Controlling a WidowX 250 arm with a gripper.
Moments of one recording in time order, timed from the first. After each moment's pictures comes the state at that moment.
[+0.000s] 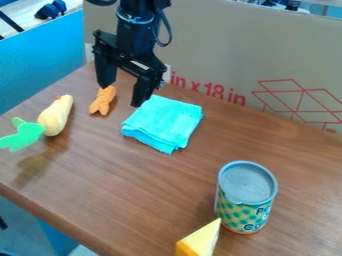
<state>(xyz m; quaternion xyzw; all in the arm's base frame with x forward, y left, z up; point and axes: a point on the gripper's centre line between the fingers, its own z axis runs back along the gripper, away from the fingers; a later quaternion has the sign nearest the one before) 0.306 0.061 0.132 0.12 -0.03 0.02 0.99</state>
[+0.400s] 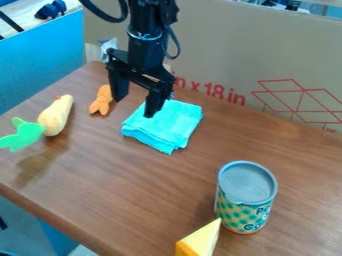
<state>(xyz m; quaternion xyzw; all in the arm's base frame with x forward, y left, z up) 0.325 0.057 0.107 0.08 -0.03 0.03 1.00</state>
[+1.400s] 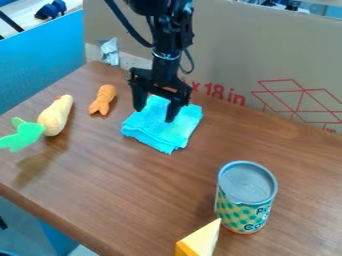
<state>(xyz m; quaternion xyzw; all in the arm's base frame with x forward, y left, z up) 0.387 0.063 0.055 0.08 -0.01 0.10 0.99</state>
